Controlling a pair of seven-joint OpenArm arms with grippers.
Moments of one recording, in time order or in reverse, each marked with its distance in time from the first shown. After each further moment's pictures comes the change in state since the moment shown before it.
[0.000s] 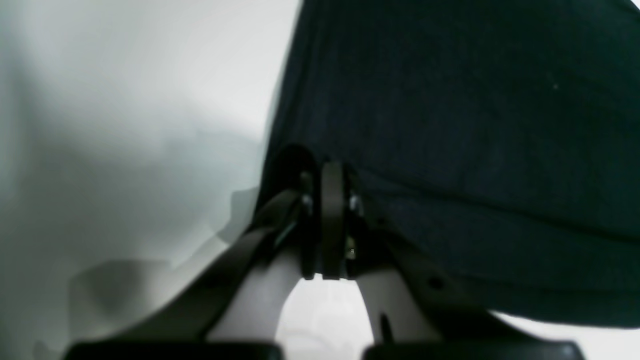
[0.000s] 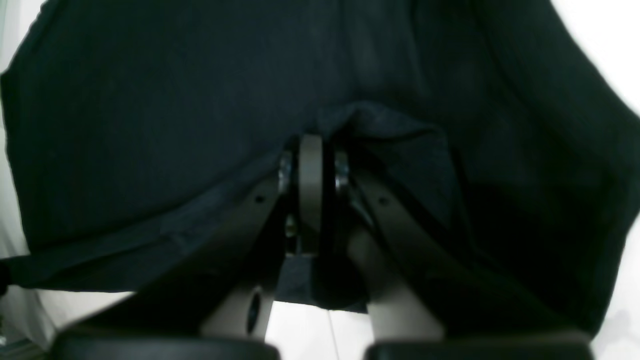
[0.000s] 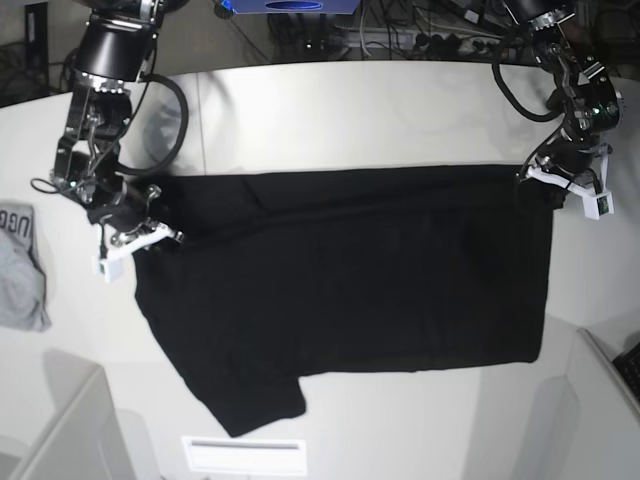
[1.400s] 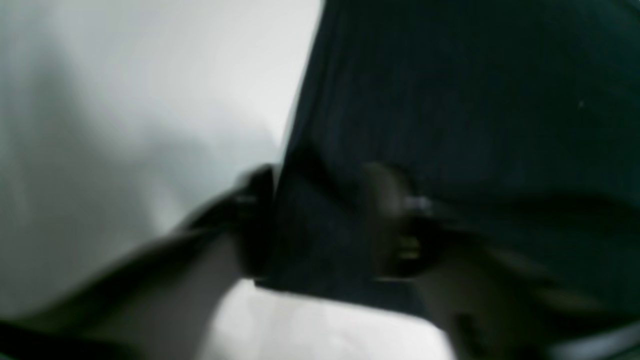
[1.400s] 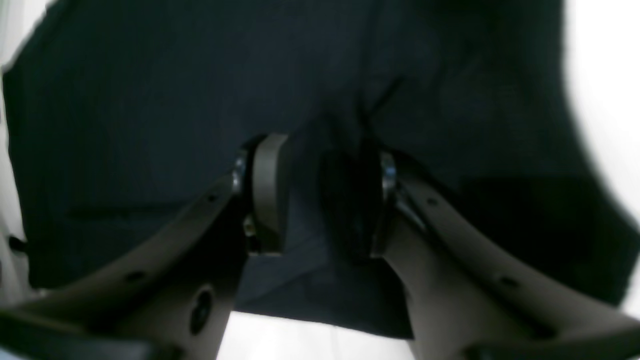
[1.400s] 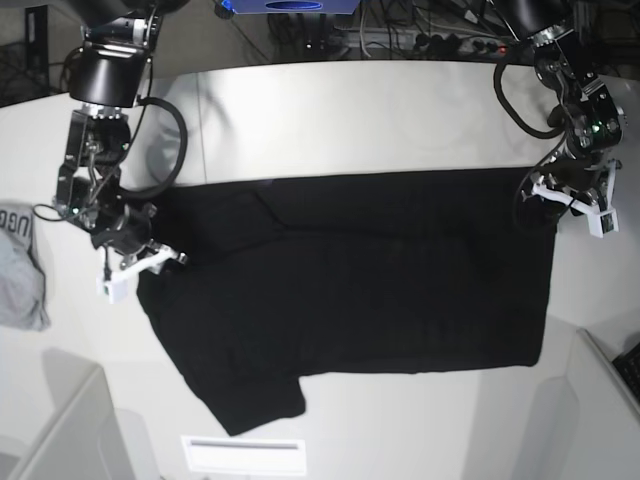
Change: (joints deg) left arm -5.3 0.3 -0.4 -0.5 6.8 0.1 0.0; right arm 5.2 1.6 -1.7 -5.5 0.5 -0.1 1.7
